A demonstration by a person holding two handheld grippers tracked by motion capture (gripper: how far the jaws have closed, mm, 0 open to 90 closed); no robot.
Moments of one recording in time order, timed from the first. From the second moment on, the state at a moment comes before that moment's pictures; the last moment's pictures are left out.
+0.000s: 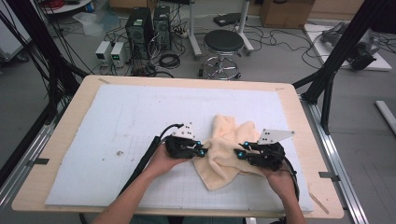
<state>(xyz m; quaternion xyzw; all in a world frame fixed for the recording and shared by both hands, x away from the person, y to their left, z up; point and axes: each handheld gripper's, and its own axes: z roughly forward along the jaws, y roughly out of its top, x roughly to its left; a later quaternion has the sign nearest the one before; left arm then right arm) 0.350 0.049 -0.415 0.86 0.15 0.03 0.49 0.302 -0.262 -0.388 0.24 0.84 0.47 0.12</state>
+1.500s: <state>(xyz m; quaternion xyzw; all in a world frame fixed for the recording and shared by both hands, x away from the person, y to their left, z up) 0.323 0.218 -0.378 0.84 0.27 0.11 0.45 0.343 -0.164 -0.340 0.19 0.86 0.48 0.07</state>
